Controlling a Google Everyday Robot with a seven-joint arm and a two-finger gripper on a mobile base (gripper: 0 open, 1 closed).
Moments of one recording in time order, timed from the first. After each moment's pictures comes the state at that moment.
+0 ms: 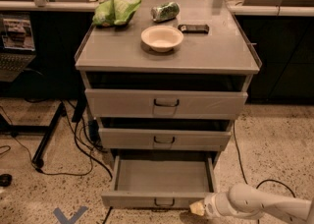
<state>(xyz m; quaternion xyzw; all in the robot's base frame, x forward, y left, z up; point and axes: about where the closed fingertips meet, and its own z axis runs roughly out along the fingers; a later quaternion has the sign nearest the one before) 0.437 -0.174 0.267 -0.19 0.93 0.27 0.16</state>
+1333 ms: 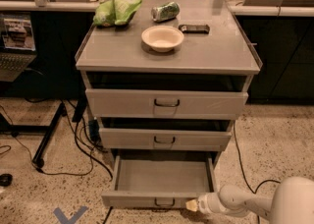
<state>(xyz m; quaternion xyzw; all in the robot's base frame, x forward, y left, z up) 0.475 -0.174 0.158 -0.13 0.94 0.28 0.15</state>
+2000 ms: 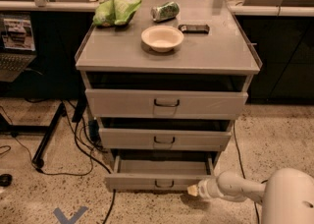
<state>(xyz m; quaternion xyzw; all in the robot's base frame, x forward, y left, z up) 0.542 -0.186 0.175 -0.14 0.94 0.25 0.19</state>
